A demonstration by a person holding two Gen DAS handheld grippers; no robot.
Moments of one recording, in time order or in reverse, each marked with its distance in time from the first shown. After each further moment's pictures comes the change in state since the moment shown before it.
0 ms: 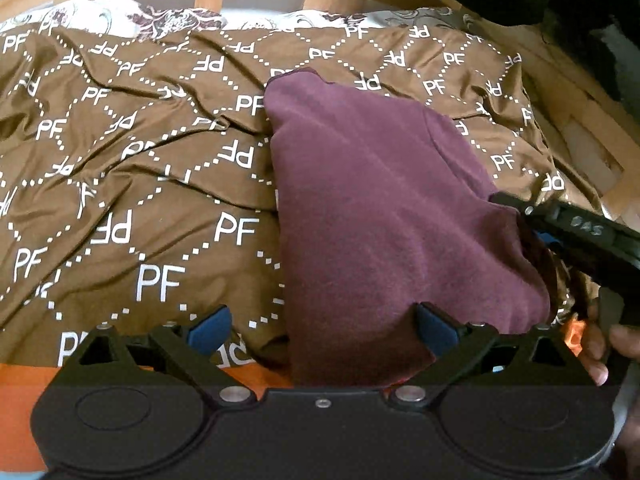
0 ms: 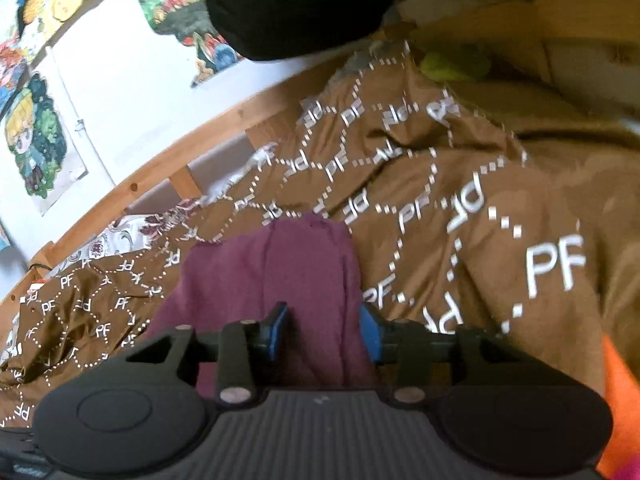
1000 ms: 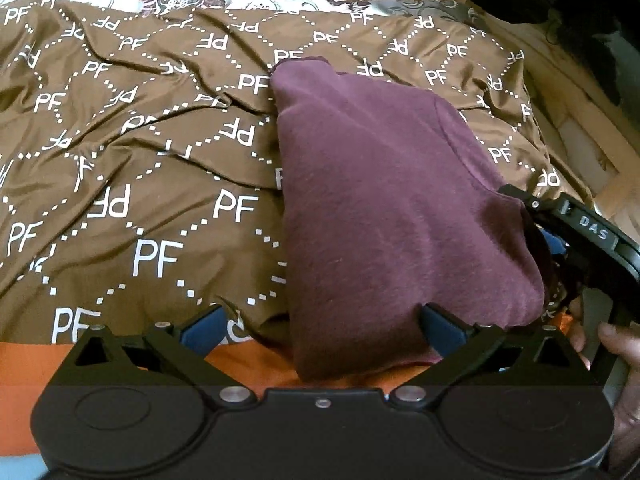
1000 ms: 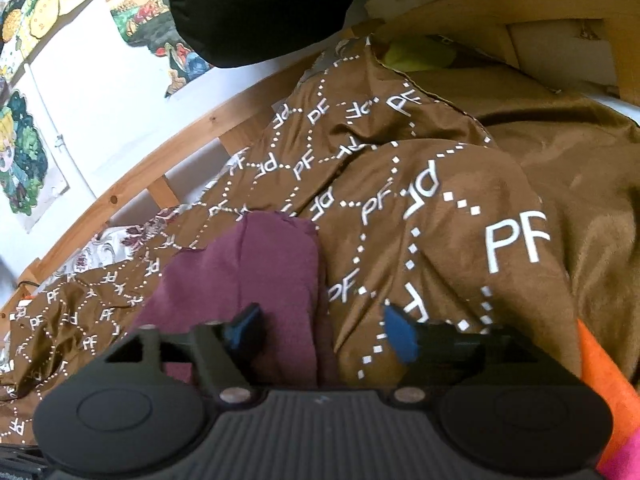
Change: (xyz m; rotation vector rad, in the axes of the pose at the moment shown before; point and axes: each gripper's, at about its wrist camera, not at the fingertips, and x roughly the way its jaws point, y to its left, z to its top) left arm -0.001 0.009 -0.003 -0.050 0.056 -0.044; right arm -0.004 -0.017 -0.005 0.049 -0.023 -0.029
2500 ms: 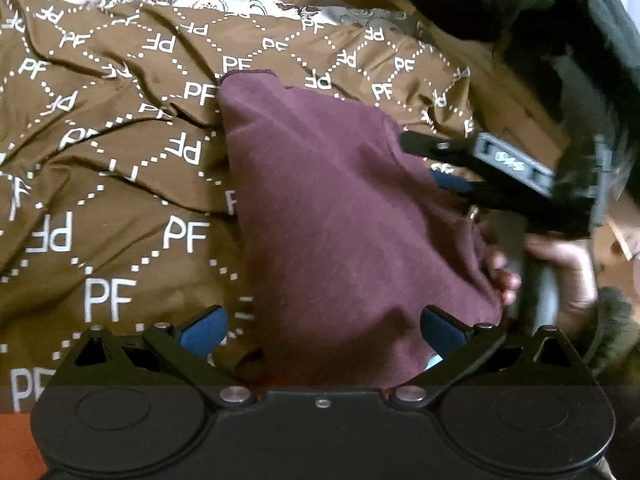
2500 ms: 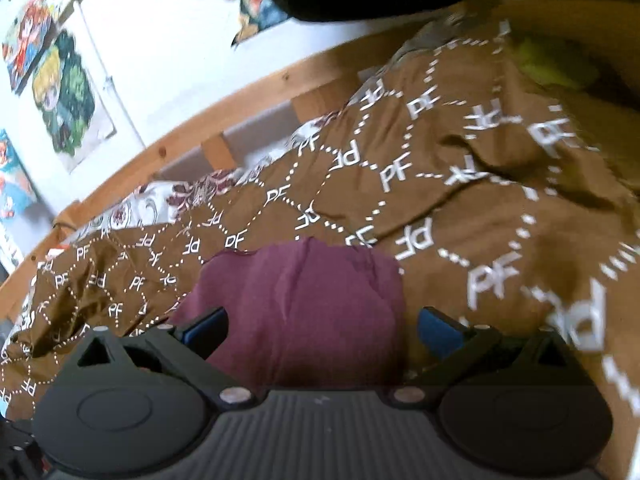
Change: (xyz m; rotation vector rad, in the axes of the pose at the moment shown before) left arm 0.009 0.023 0.023 0.008 -0.005 -0.271; right arm 0.079 0.034 0.064 -0.193 0.169 0.174
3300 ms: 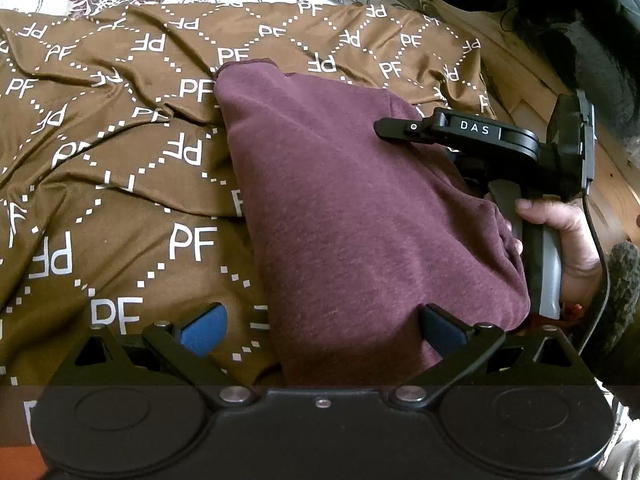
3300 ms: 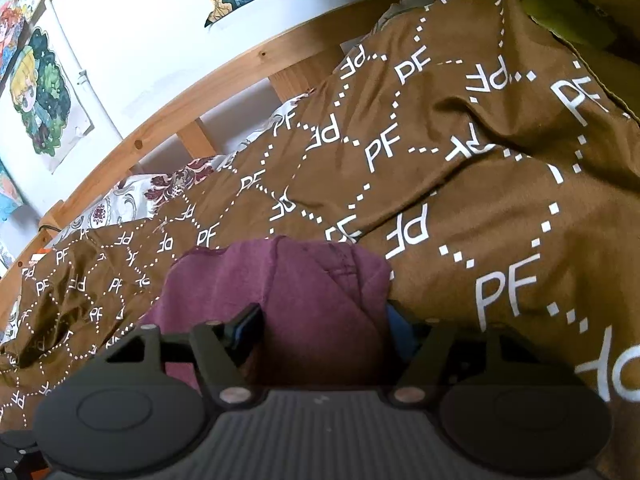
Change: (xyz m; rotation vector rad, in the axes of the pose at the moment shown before) left arm 0.017 -0.002 0.005 0.086 0.060 0.072; right arm 0.036 -0.018 0.004 0.051 0.043 -0.013
